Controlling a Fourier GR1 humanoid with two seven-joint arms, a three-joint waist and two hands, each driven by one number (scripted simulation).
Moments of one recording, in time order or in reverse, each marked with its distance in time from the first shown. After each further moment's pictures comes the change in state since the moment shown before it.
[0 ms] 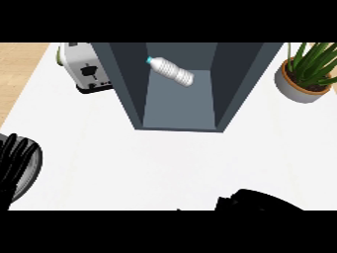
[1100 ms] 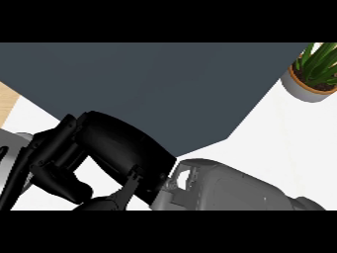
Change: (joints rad) left arm 0.160 0.117 0.156 -0.215 0.064 -0.019 0.052; right arm -0.647 0.217 0.152 0.643 -0.117 -0.278 -0.084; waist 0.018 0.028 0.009
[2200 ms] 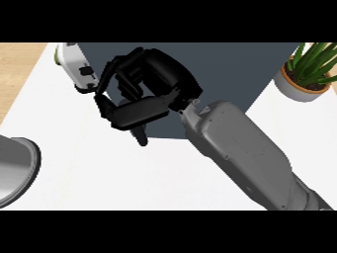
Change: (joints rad) left arm 0.079 -0.045 0.126 -0.047 -0.021 -0.038 0.083; right arm -0.013 -0.038 -0.216 0.385 0.097 0.252 -0.233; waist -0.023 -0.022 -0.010
